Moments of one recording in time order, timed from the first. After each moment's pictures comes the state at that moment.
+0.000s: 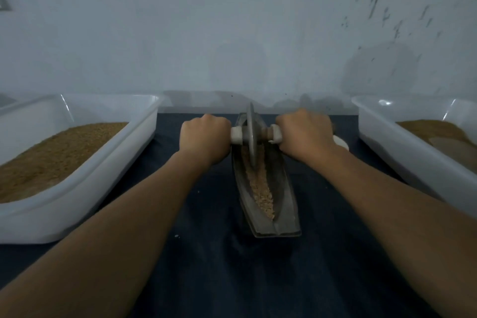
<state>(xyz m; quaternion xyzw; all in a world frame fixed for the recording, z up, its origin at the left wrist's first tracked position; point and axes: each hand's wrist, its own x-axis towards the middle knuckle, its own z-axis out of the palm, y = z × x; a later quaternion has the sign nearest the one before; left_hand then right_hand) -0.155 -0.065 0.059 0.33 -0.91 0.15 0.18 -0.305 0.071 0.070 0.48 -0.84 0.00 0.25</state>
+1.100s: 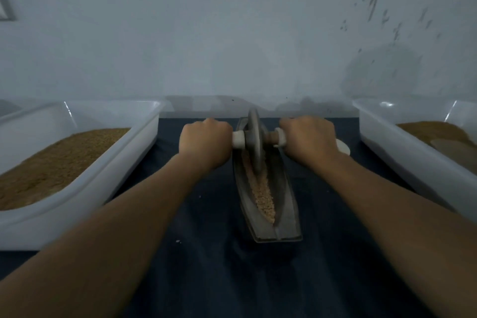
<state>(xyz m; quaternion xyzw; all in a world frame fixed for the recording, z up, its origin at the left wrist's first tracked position) -0.151 -0.061 0.064 0.32 -0.92 0.17 0.17 -0.315 0.076 0.062 0.48 -0.83 0.03 0.27</state>
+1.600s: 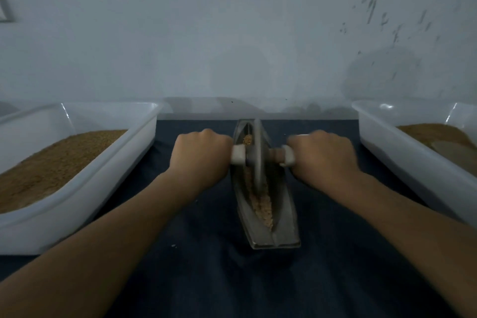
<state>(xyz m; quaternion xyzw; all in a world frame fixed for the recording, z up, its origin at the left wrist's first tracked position) -0.132 -0.053 0.046 0.27 -0.90 0.24 0.24 -0.306 0.109 0.047 0.48 -0.82 0.03 0.31</state>
